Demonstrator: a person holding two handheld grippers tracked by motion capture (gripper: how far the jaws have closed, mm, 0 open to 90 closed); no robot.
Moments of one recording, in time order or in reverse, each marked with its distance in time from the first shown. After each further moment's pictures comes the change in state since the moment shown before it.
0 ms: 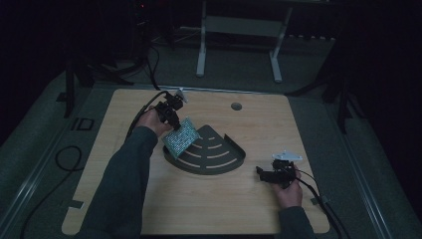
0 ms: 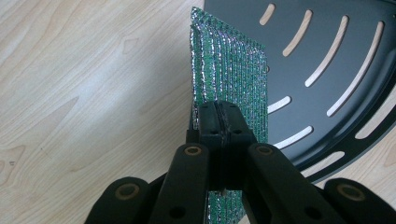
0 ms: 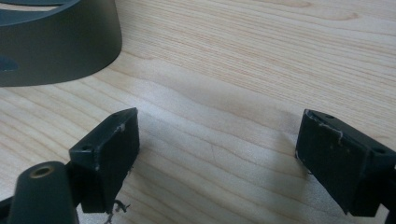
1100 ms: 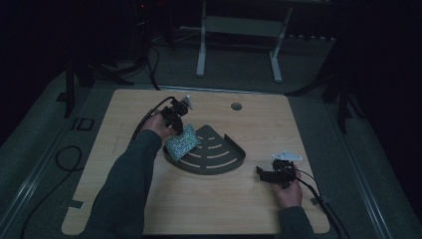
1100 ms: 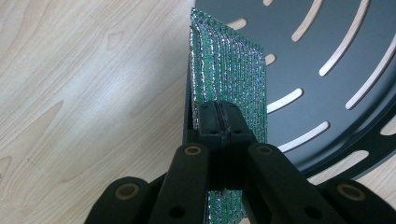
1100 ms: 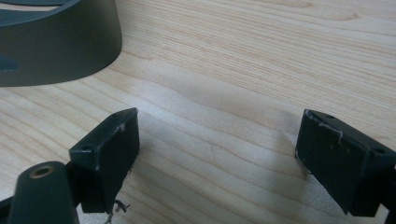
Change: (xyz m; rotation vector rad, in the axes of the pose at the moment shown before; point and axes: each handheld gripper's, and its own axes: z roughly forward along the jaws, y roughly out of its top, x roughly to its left) left arm -0.010 0.004 0.025 0.055 0.028 0.053; right arm 0.000 0.000 0.000 0.000 0.001 0.000
